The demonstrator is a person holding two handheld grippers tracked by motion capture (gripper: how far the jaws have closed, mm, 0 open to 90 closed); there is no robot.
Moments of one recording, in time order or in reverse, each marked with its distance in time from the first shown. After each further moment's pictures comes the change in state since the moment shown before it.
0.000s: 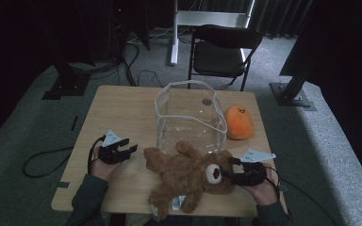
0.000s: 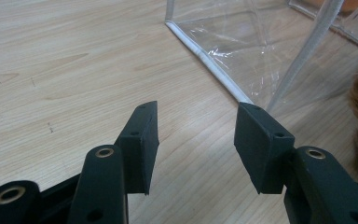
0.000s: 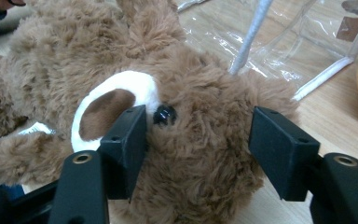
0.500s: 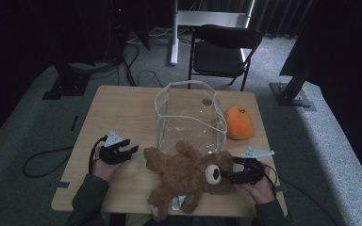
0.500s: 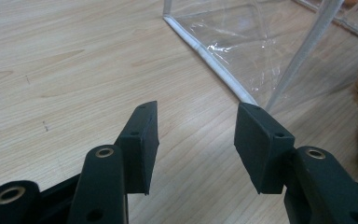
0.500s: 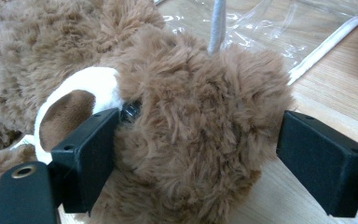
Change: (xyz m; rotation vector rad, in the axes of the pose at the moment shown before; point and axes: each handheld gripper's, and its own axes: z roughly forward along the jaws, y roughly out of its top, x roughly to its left) left arm -0.002 -0.001 0.004 0.015 0.001 0.009; right arm -0.015 -0.009 0.014 0.031 0.021 0.133
